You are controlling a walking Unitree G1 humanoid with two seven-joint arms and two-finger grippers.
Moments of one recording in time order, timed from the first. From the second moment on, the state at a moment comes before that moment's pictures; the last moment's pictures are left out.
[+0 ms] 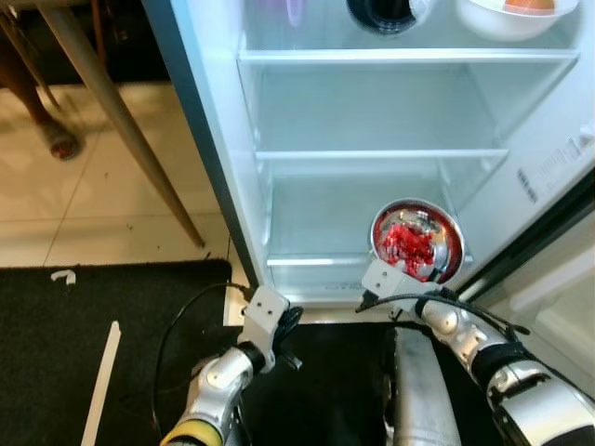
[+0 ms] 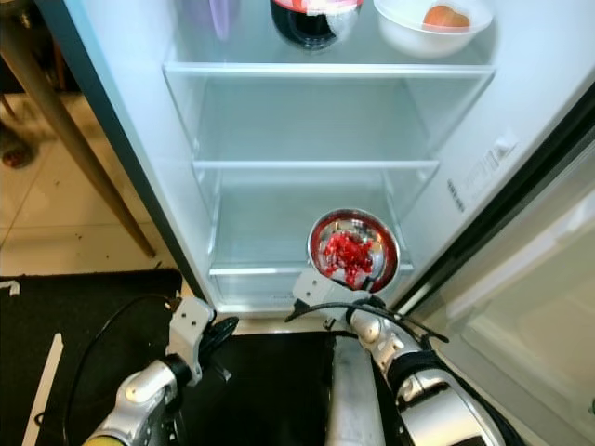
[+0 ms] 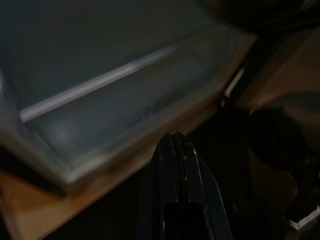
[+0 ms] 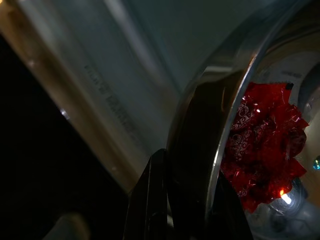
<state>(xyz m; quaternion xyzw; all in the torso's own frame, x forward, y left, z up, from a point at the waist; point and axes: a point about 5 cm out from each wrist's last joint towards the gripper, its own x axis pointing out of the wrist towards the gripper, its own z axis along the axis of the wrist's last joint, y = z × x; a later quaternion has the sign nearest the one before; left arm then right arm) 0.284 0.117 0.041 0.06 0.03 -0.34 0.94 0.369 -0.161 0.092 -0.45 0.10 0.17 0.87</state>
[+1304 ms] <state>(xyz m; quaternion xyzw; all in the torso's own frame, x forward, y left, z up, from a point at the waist) 0.264 0.109 0.128 0.05 -0.07 -0.37 0.93 0.405 -0.177 0.166 -0.61 0.05 0.10 0.78</state>
